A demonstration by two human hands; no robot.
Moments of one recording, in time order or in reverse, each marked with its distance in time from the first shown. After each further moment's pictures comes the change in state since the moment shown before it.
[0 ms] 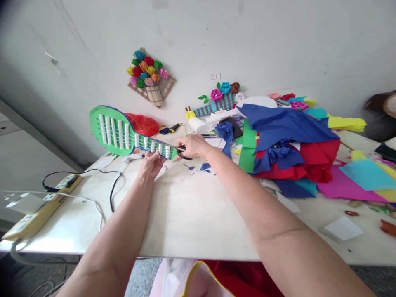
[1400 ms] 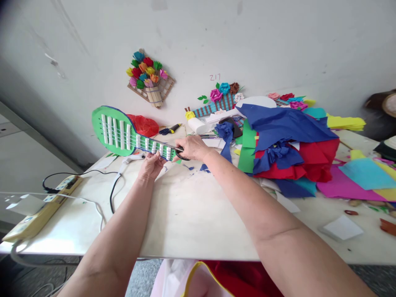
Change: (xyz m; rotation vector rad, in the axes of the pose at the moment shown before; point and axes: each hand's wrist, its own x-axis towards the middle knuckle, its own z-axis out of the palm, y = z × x) left_hand -0.001 -0.002 0.000 0.003 -0.013 -0.029; right_hand 0.002 -0.002 0.008 -0.083 0.064 -0.023
